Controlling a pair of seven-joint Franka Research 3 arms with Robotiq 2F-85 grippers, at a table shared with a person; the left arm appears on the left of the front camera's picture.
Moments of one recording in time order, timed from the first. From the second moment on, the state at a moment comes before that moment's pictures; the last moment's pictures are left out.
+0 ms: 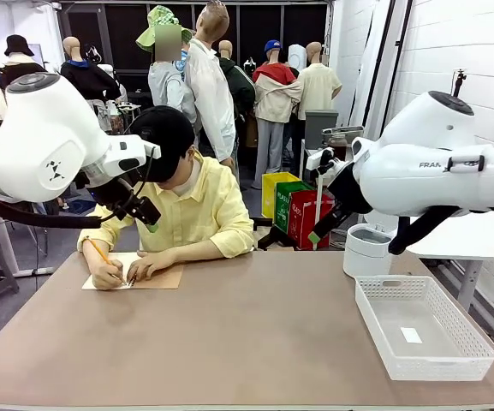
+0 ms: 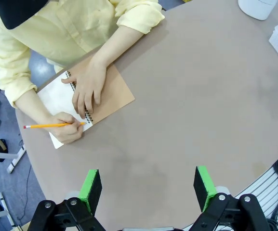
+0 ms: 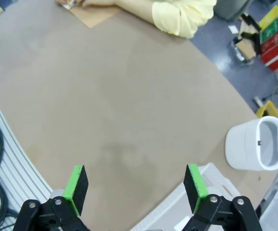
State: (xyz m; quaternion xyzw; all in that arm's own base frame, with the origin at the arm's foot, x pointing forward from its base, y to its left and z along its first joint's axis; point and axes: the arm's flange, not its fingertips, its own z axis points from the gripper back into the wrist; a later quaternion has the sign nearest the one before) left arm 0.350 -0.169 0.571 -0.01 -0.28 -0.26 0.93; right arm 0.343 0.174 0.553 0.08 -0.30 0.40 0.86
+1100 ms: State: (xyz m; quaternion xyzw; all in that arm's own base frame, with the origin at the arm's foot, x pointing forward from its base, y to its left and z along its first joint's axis) left arm 0.349 -0.168 0.571 -0.02 -0.28 -0.25 0.93; right arm 0.348 0.152 0.549 0.20 -0.35 0.43 0.81
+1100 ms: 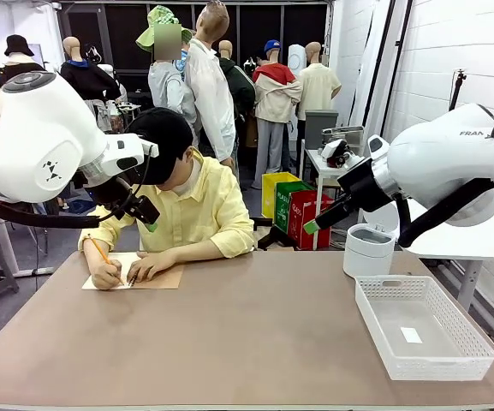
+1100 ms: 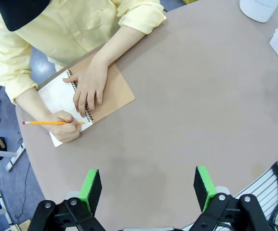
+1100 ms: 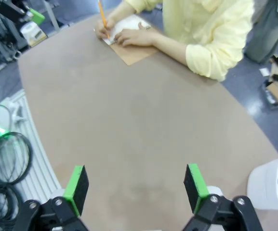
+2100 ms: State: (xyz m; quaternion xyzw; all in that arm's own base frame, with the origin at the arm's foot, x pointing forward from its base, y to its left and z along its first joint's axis) left arm 0.349 -0.168 0.571 -0.02 -0.28 -0.25 0.93; right arm 0.347 0.152 0.550 0.20 -0.35 0.43 0.81
